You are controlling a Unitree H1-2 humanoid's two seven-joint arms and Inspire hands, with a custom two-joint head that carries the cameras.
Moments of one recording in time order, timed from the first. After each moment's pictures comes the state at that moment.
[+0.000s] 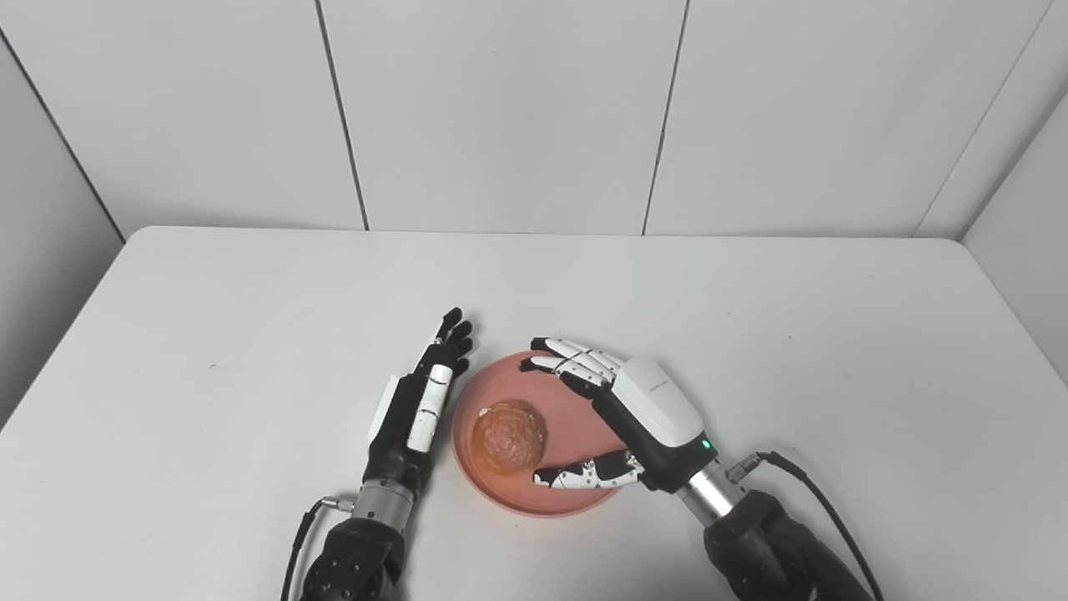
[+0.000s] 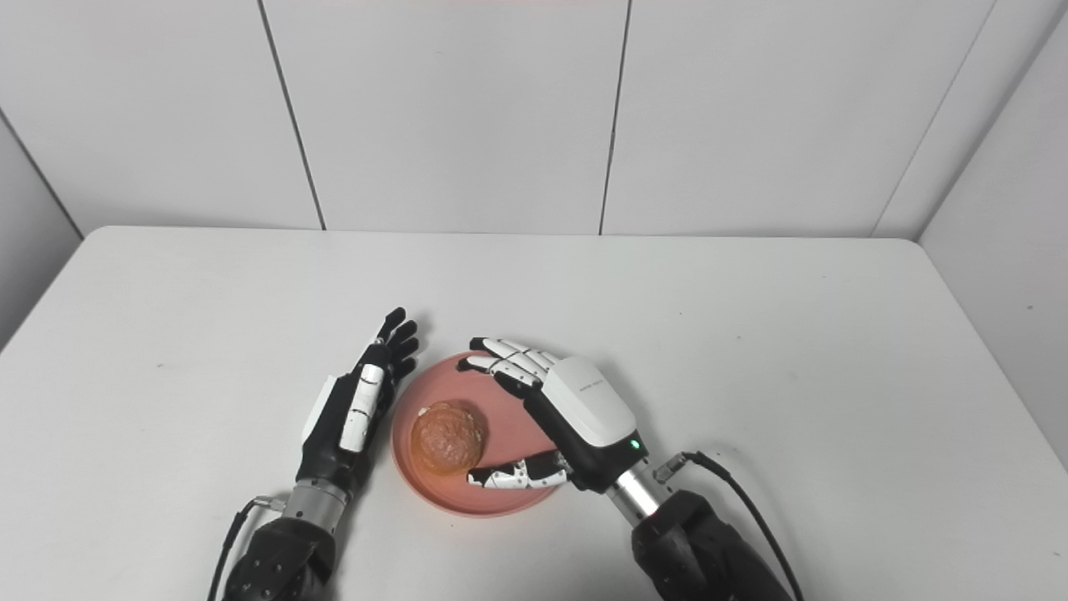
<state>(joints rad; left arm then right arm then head) -0.19 0.00 -0.09 0.12 -0.01 -0.06 -0.09 -0.31 -0.20 0.37 0.17 -0.71 -0.41 -0.09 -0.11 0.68</state>
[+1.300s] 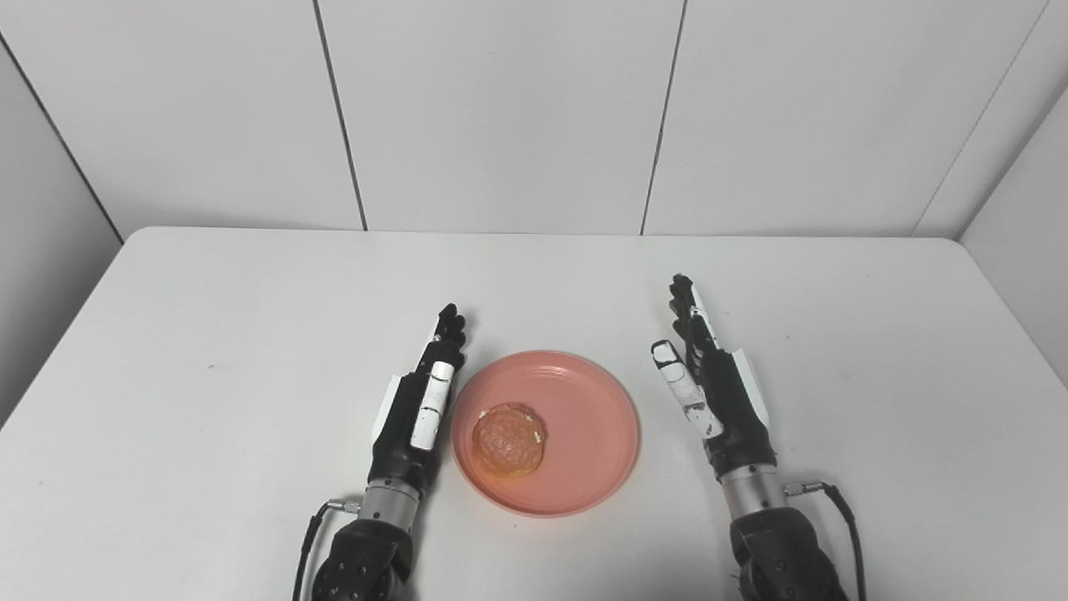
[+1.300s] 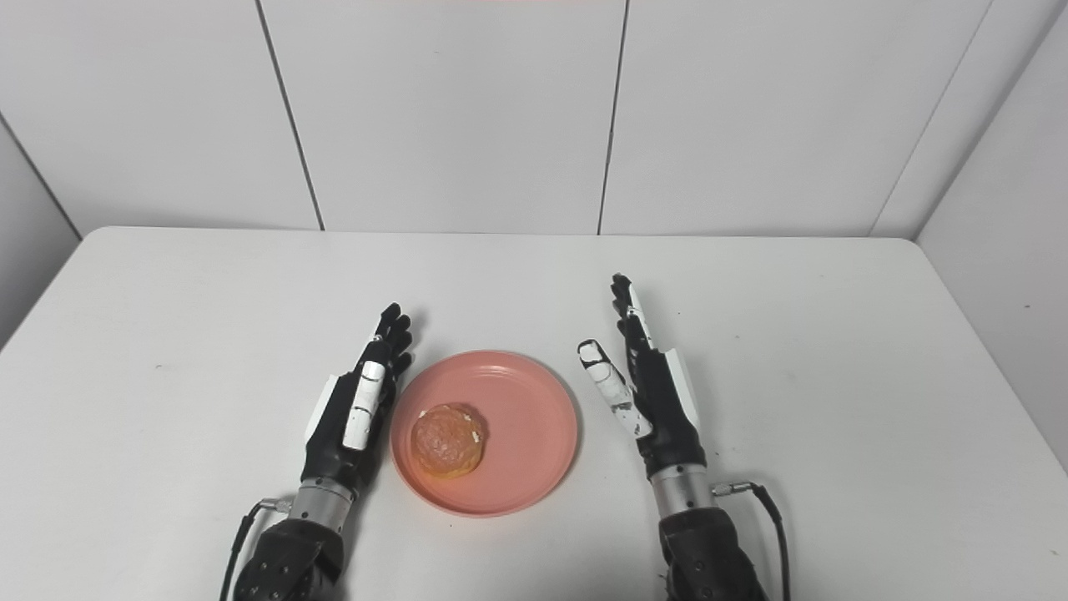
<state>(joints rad) -0.19 -0.04 -0.06 0.12 -0.02 -0.09 -0.09 -0.21 0.02 0.08 0.08 -0.07 -0.17 0.00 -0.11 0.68</state>
